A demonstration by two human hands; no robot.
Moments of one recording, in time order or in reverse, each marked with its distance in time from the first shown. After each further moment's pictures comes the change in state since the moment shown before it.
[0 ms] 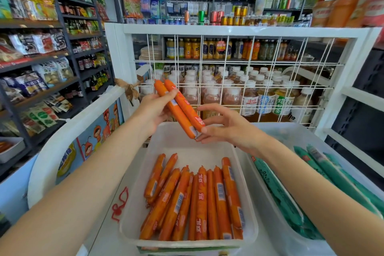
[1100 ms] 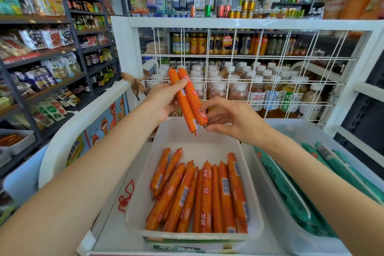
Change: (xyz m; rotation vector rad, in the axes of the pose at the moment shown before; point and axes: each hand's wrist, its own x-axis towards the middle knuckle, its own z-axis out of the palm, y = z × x) left_hand 0.008 0.007 0.008 0.031 -0.004 -0.046; right_hand 0.001 -0.005 0.000 -0.593 0.041 -0.357
